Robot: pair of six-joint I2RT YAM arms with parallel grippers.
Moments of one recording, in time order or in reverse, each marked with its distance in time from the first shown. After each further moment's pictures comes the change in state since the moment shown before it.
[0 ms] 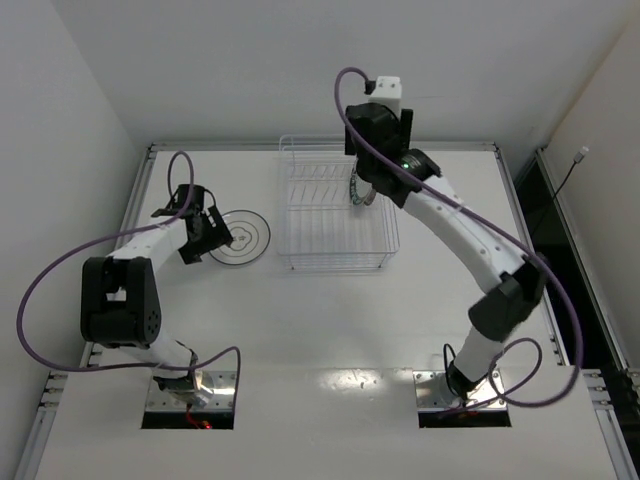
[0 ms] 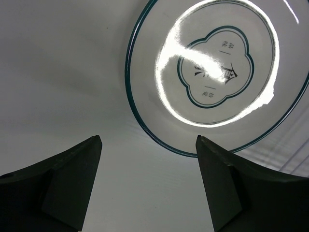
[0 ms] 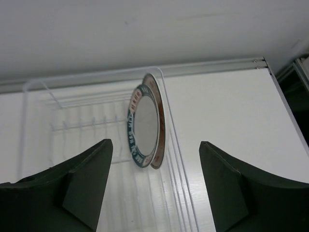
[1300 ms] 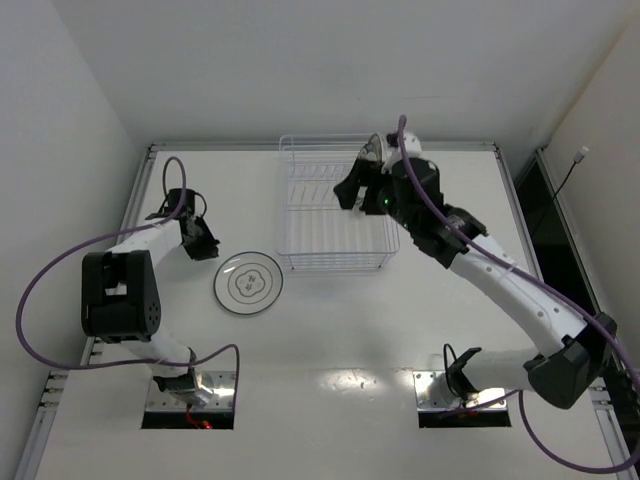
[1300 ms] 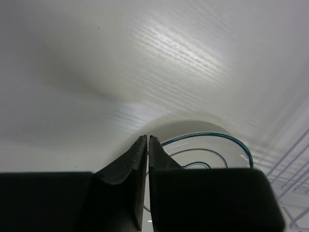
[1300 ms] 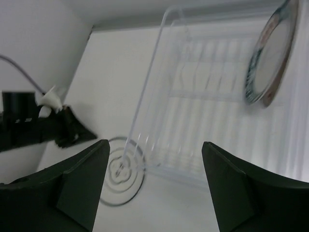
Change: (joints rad) left arm 0.073 0.028 -0.027 0.072 0.138 0.023; right arm 0.009 -0.487 -0.479 0.155 -0.568 0.229
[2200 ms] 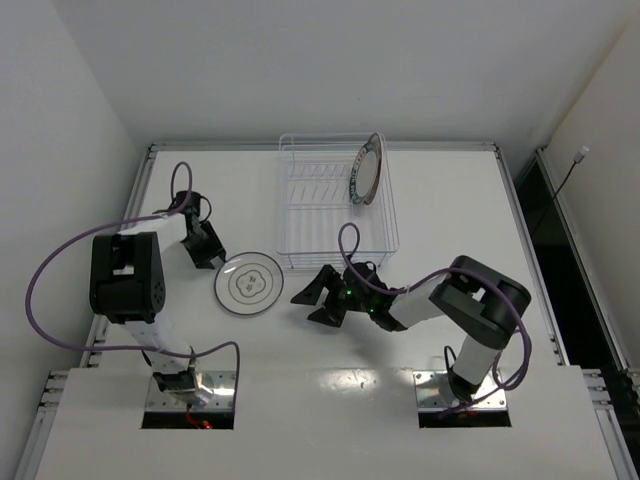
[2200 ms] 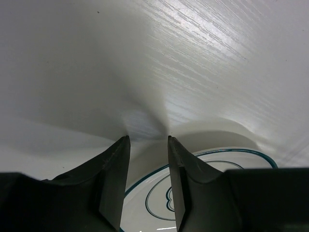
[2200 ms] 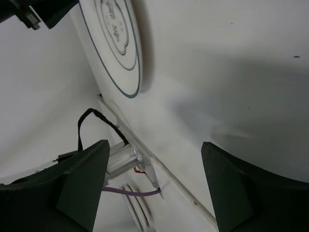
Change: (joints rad) left arm 0.000 0.160 0.050 -0.070 0.003 0.004; right arm 0.235 0.431 -0.875 1.048 -0.485 0.960
